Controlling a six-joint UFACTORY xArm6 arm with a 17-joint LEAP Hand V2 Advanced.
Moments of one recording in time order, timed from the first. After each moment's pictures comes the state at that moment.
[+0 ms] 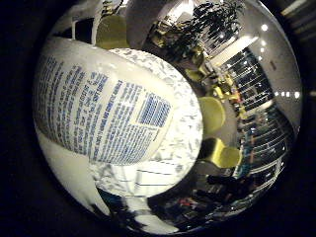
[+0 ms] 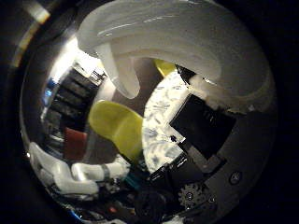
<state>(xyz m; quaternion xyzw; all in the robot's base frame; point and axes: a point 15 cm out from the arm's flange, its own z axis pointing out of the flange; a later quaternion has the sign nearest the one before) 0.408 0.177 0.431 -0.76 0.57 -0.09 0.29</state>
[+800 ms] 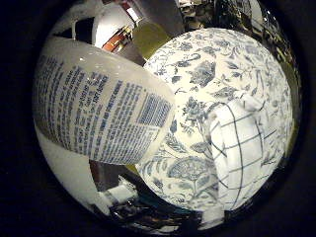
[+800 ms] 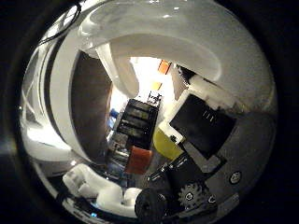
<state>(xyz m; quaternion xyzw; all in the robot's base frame) 0.463 0.213 0.318 -0.62 0.58 0.18 0.50</state>
